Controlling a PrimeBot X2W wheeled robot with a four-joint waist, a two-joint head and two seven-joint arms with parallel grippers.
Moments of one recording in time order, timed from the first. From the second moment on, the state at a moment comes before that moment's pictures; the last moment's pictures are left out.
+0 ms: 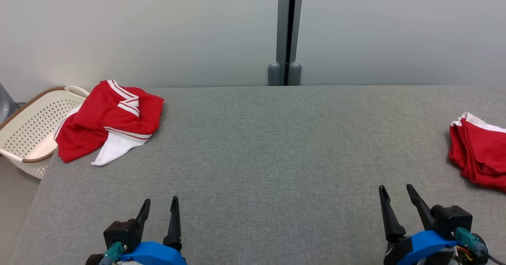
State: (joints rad) left arm -0.10 0.20 -0.39 0.46 -0.53 0.08 -0.26; right arm -0.09 -0.05 -0.03 0.38 0.13 0.13 -0.20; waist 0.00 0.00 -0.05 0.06
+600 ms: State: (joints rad) left arm -0.11 0.23 -0.40 0.45 -0.52 0.09 -0.26; right arm -0.06 -0.05 0.01 0.38 0.17 0.13 -0.21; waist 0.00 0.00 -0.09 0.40
